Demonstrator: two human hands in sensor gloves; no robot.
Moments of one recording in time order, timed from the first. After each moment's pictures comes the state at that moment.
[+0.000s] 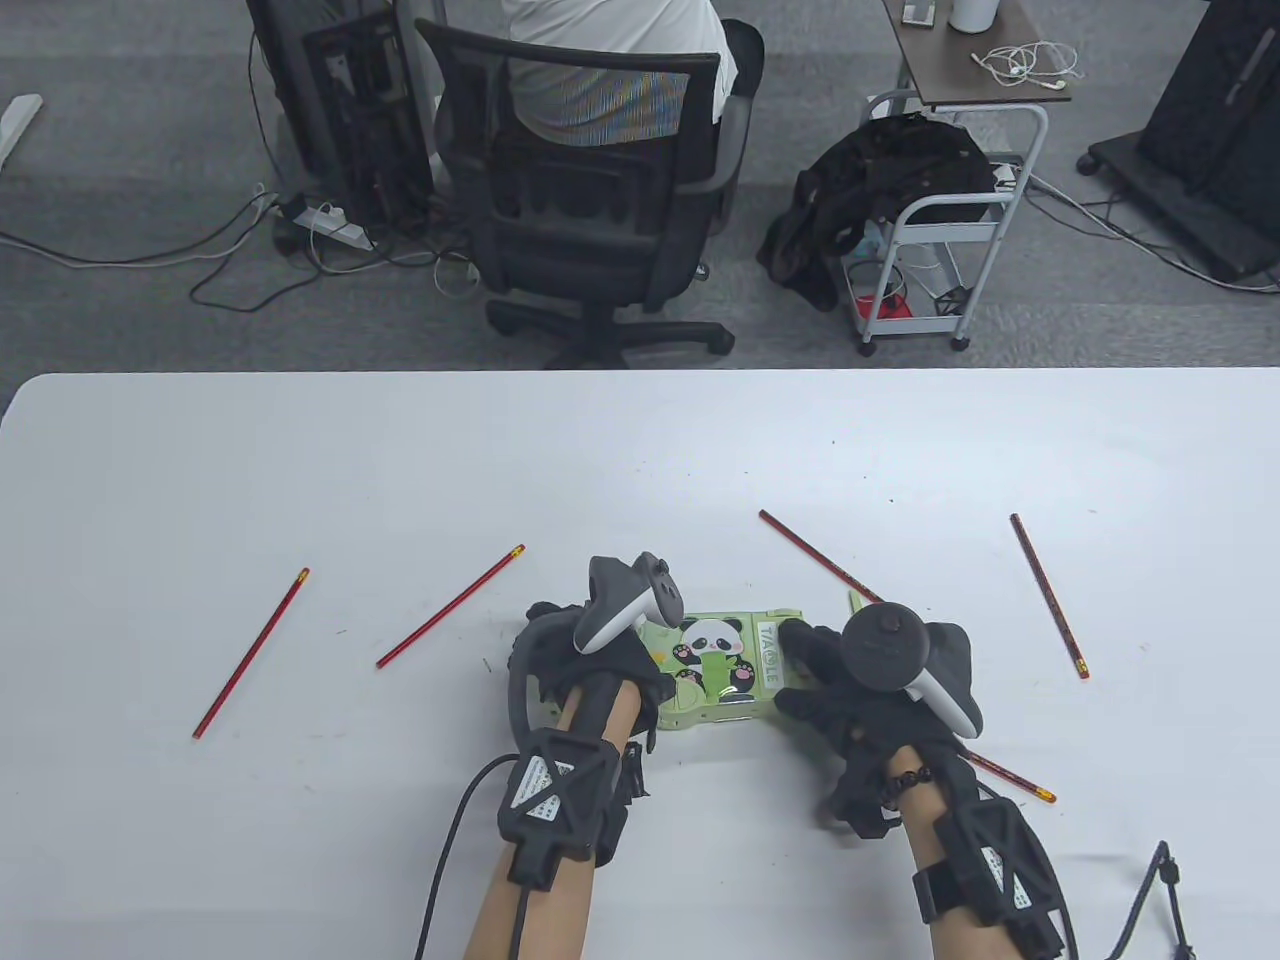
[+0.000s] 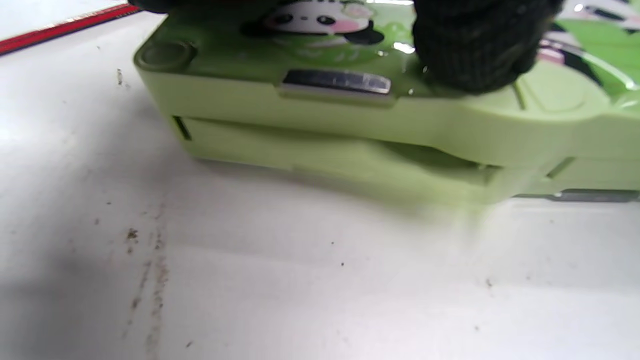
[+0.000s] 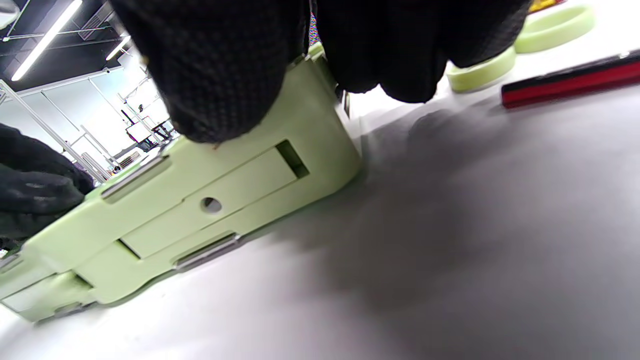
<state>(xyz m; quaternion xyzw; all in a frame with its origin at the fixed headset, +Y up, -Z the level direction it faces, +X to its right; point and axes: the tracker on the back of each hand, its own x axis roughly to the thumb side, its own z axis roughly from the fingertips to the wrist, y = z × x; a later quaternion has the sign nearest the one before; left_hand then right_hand) -0.053 -0.713 -0.368 -0.36 0.06 0.01 0.93 0.187 -0.727 -0.343 0.09 0.09 0.96 0.27</state>
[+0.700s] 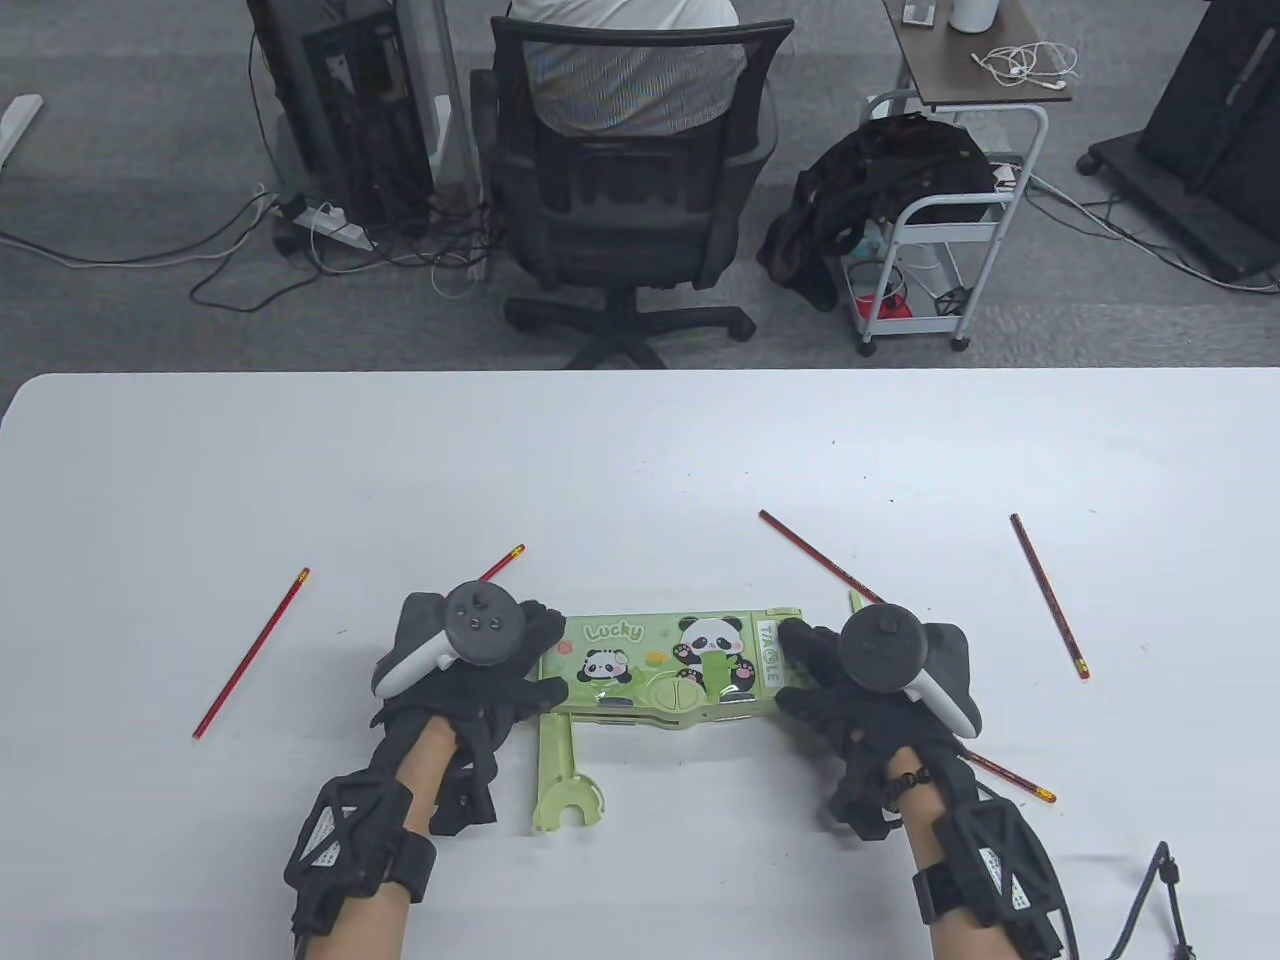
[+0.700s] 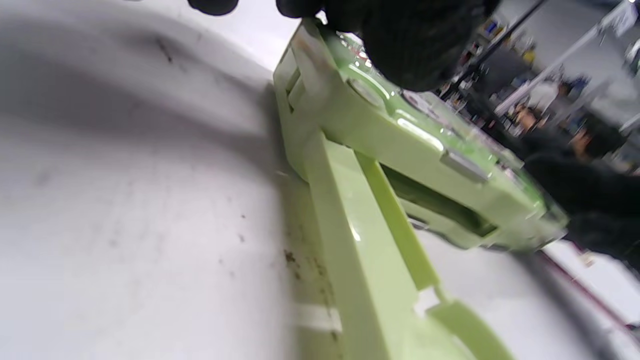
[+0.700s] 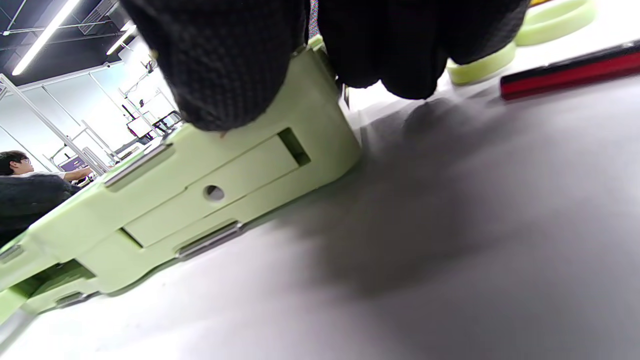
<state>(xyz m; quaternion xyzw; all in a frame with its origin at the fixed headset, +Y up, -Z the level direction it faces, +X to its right) -0.189 -0.735 -0.349 -0.24 -0.15 0.28 0.92 0.186 -0.728 -0.342 0.09 0.10 0.95 0.27</state>
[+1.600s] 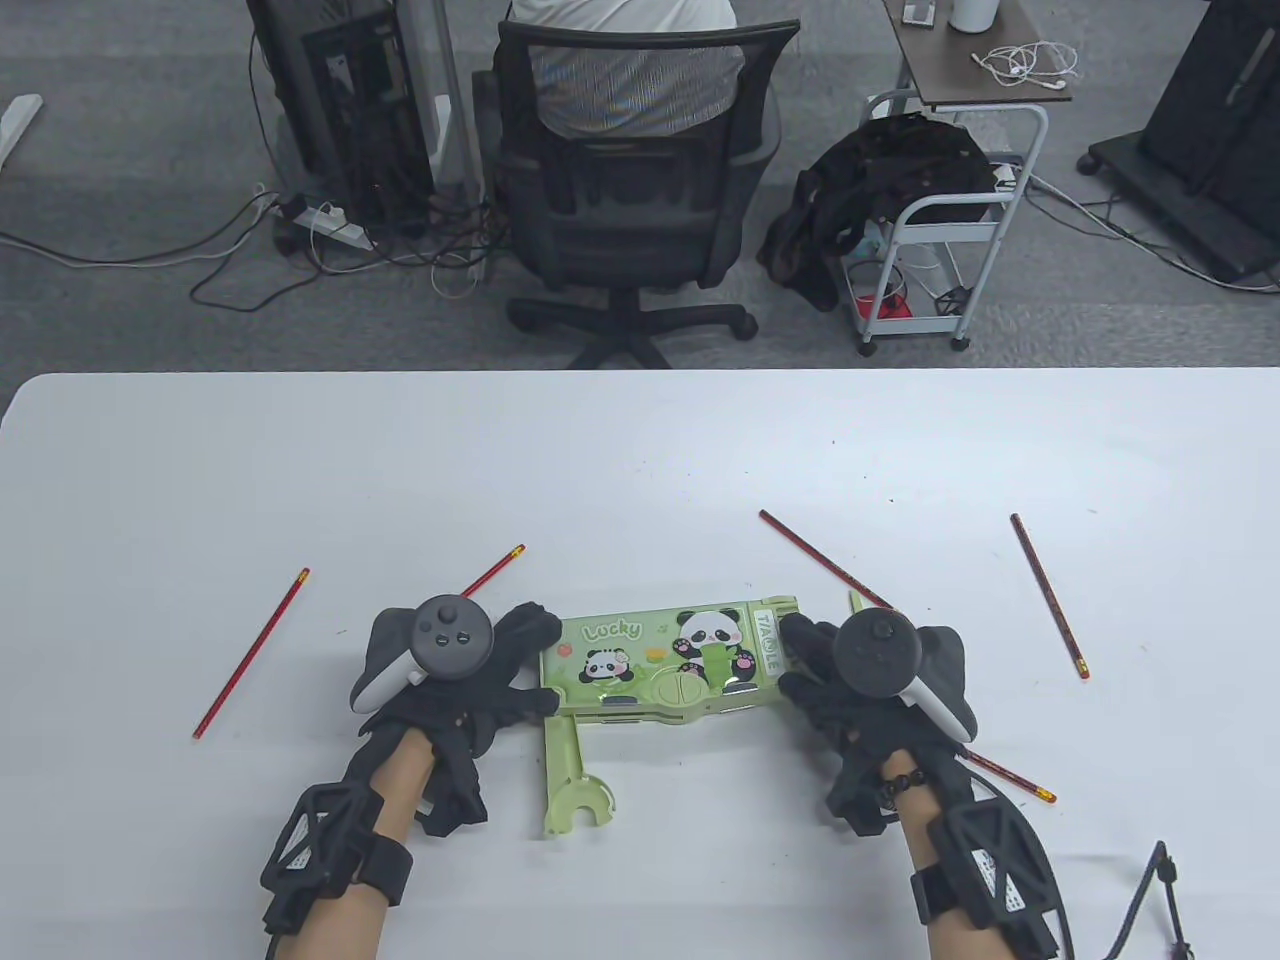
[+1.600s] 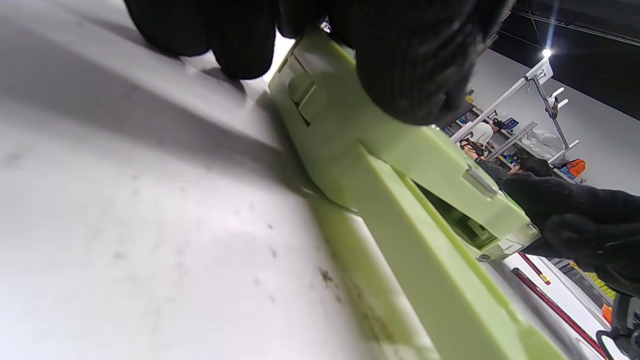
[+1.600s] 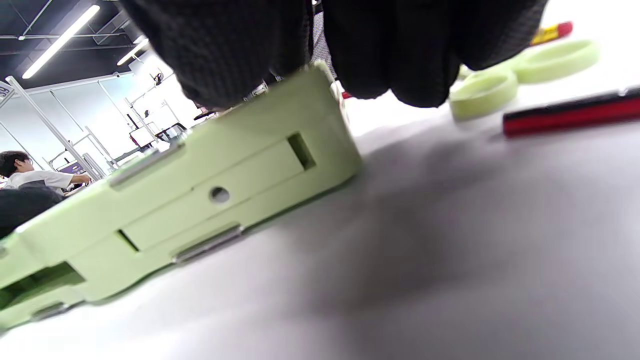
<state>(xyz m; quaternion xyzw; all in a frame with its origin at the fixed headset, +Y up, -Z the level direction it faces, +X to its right) -0.197 -0.747 -0.351 -0.19 -0.19 0.29 0.92 0.187 -0.717 -0.337 0.09 0.06 0.96 0.25</state>
